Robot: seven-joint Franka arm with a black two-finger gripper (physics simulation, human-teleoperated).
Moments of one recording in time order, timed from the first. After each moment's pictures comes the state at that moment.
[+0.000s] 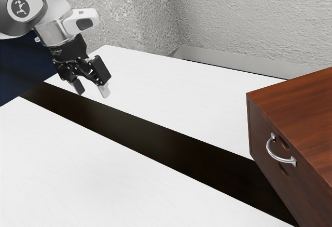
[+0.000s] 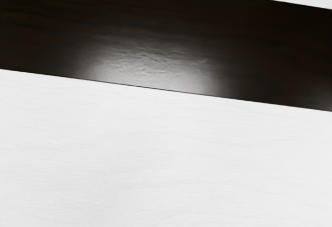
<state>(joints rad) 0.01 -0.09 0.21 -1.53 -0.08 1.52 0.08</state>
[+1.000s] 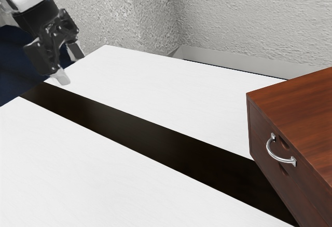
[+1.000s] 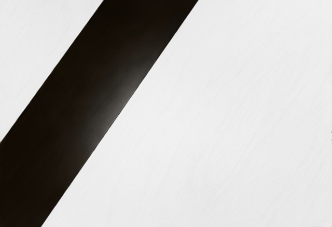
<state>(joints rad) 0.00 -0.18 0.11 -1.36 -0.08 1.34 1.14</state>
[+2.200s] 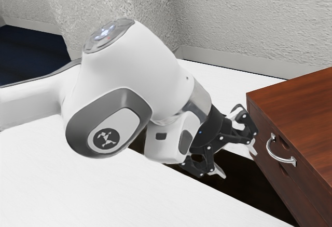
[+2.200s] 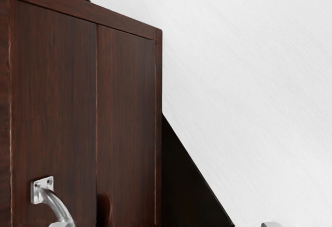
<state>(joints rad) -0.84 -0.22 0.34 -1.96 0.05 2.23 1.69</state>
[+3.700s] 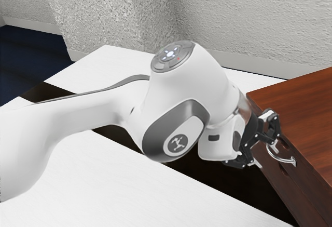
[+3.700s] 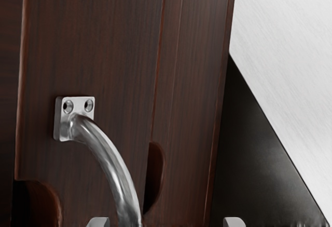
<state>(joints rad) -0.80 0.06 0.39 -1.82 -0.06 2.38 1.71</state>
